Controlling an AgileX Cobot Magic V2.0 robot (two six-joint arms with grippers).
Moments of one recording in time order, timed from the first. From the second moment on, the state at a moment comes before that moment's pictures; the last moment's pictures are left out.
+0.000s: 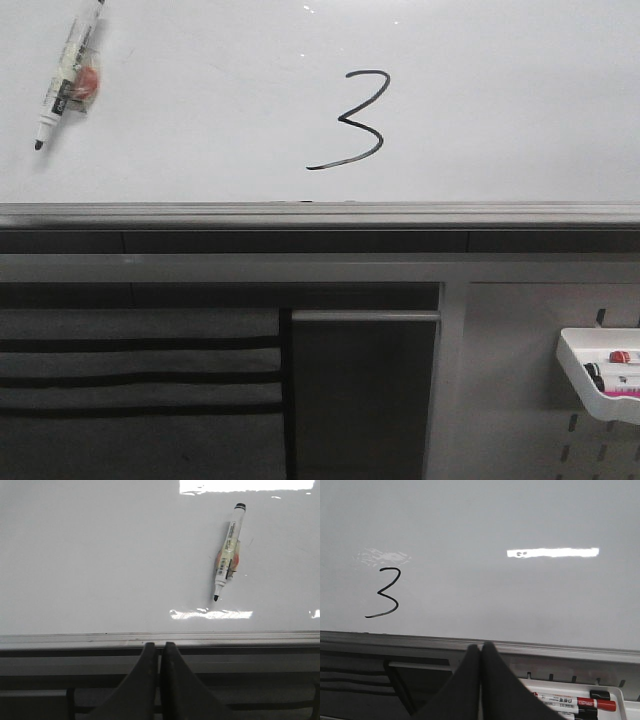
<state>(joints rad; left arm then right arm) -0.06 0.00 0.01 -0.08 0.08 0.09 0.04 0.37 -0.59 0.23 0.54 -0.16</state>
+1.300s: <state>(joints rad) -0.06 0.00 0.01 -0.08 0.08 0.08 0.00 0.03 0.00 0.24 0.05 -0.16</state>
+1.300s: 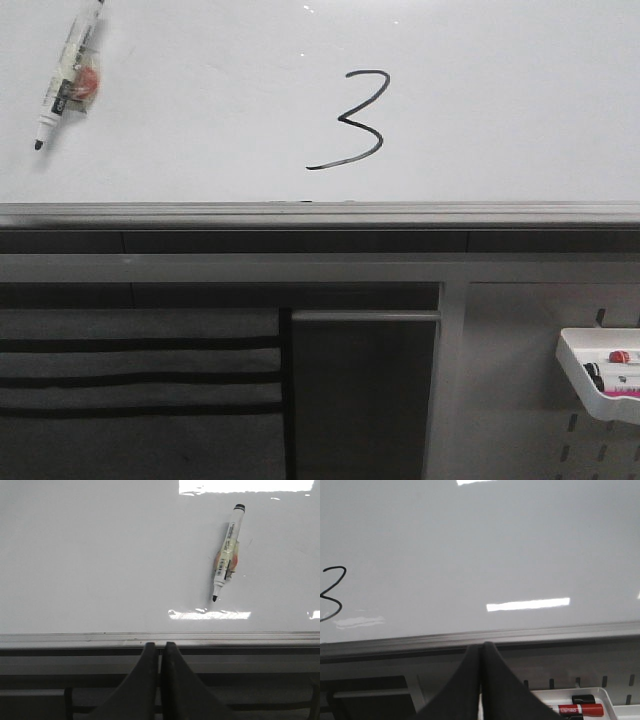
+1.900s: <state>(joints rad) -0.06 0.00 0.01 -0.08 0.07 0.08 -0.02 -0.01 0.02 -0.02 -0.07 0.14</state>
